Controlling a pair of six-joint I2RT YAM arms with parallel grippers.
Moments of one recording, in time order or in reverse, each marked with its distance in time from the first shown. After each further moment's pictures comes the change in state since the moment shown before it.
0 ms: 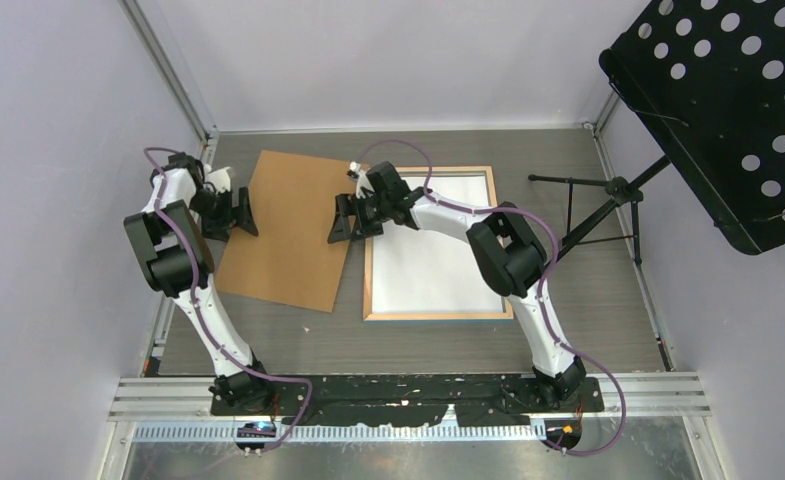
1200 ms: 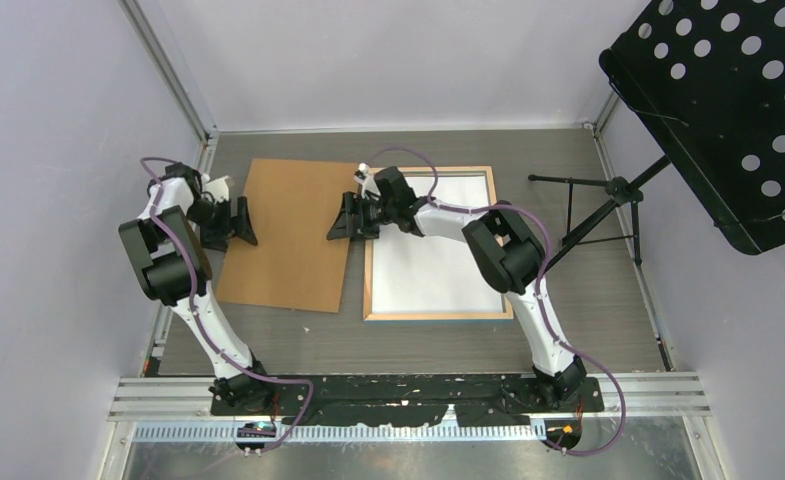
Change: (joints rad) left arm 0.016 -0.080 -0.132 0.032 0.013 0.018; right arm -0.020 0.035 -0.084 0.249 -0.098 0.188
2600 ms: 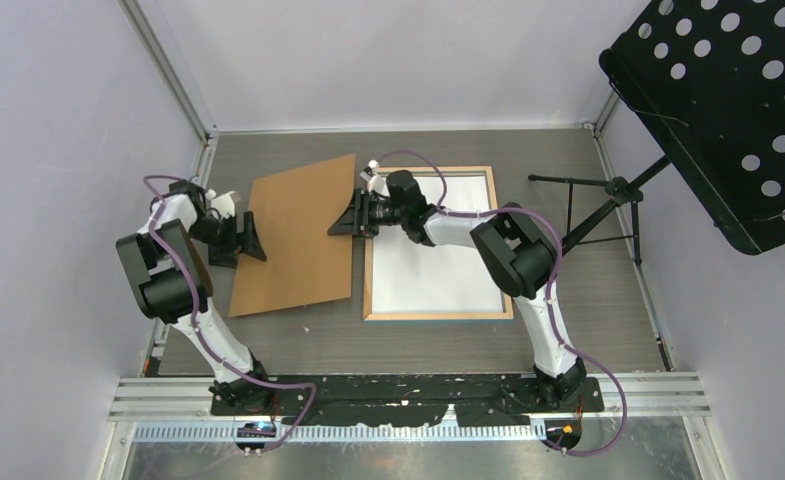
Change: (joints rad) left arm 0.005 -0.152 -0.230 0.037 0.066 0.001; right arm -0.006 -0.098 -0.198 0.357 -0.087 0.261
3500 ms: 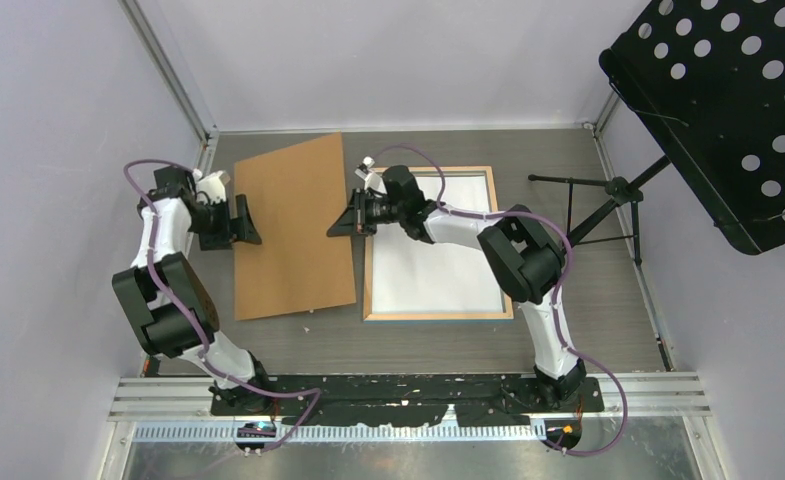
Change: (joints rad) left arm -0.011 -0.239 -0.028 0.028 0.005 -0.054; right arm 0.018 -0.063 0.019 -0.104 -0.005 -0.040
